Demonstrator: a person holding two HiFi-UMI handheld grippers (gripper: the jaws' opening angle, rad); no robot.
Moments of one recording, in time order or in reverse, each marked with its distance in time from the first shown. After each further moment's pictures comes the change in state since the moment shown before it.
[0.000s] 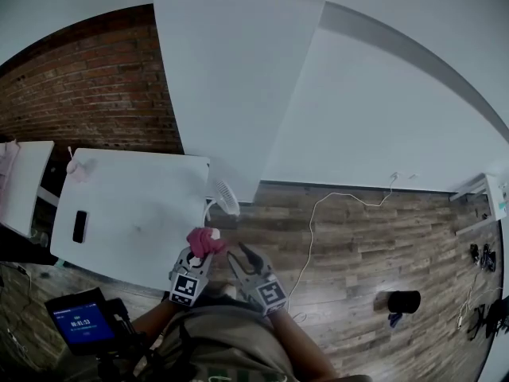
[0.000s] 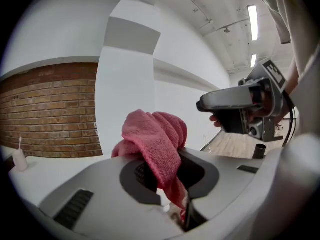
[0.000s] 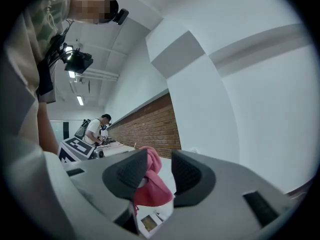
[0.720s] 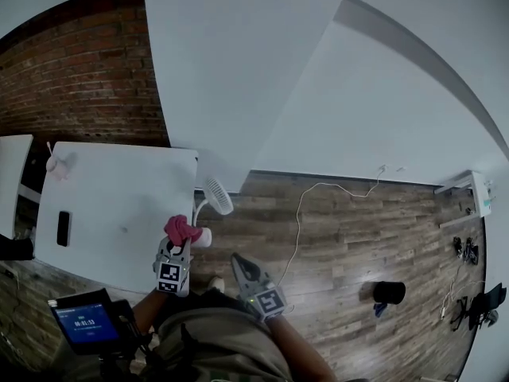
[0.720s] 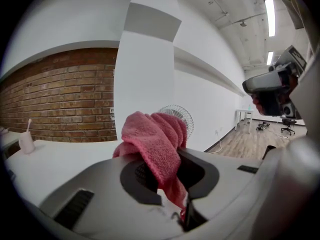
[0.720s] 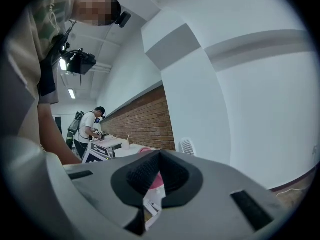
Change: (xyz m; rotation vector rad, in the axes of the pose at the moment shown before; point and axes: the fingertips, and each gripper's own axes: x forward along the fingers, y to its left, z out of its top) left arm 0.039 0.073 -0.075 -0.110 0.082 0.102; right arm 0.002 -0.021 -0.031 0.006 0.105 -0.091
